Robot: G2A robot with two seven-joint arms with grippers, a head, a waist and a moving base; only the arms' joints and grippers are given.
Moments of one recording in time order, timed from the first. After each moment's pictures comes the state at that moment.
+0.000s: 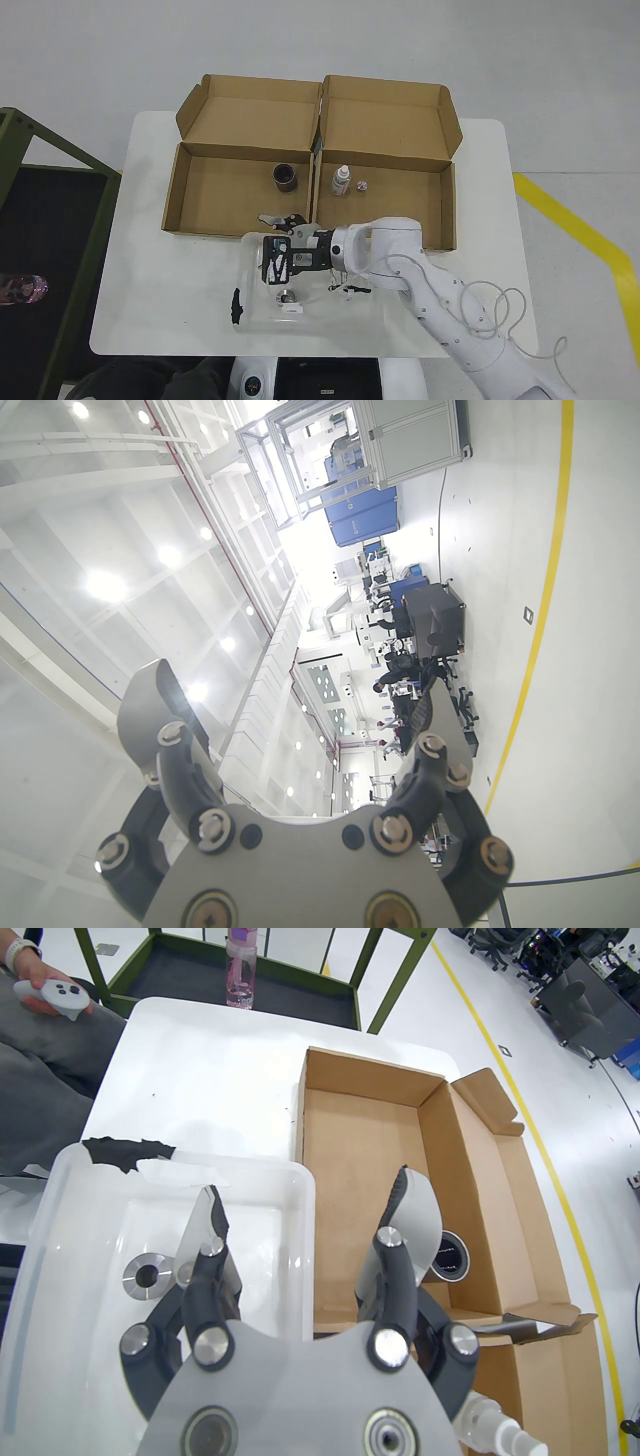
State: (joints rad) left arm -0.19 -0.18 -0.57 -1.44 2.04 -0.23 0.13; right arm -1.00 -1.36 0.86 -1.77 -1.45 -0.83 0.44
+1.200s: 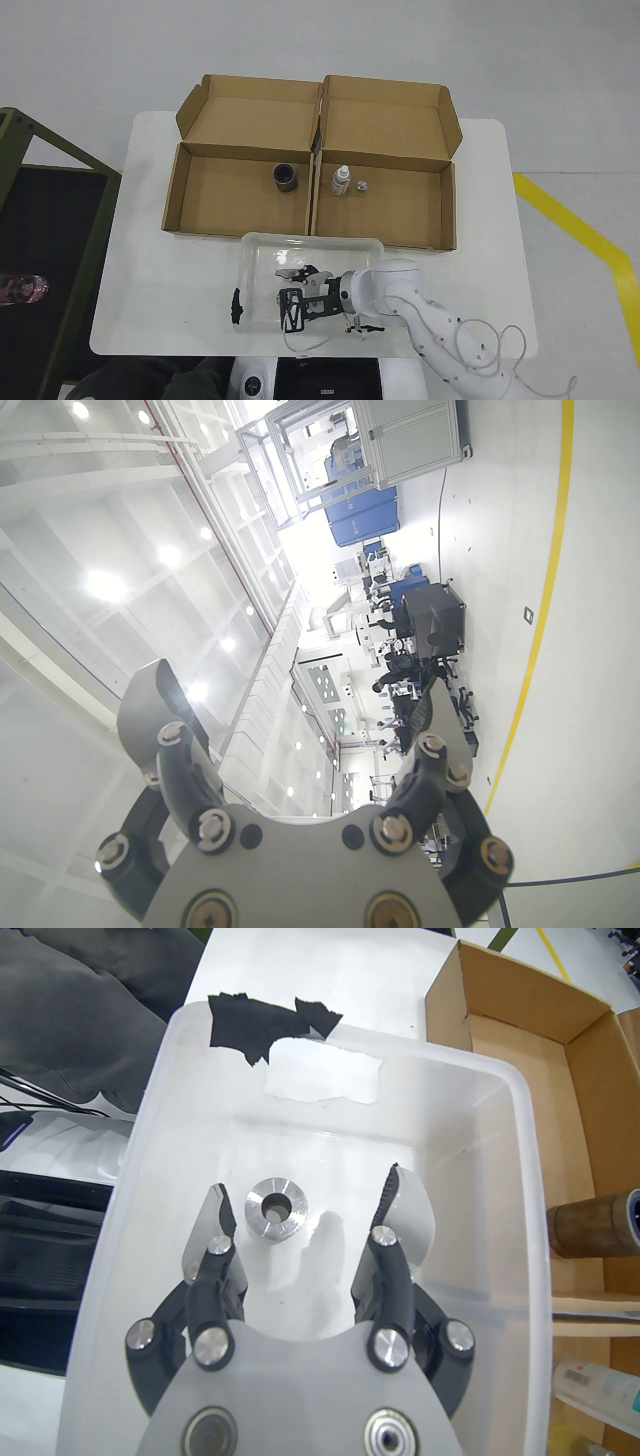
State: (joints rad) left arm -0.19 -0.18 -0.57 -1.44 2.04 -0.23 0.13; right arm -1.18 -1.29 0.84 -1.74 -1.59 -0.90 0.36
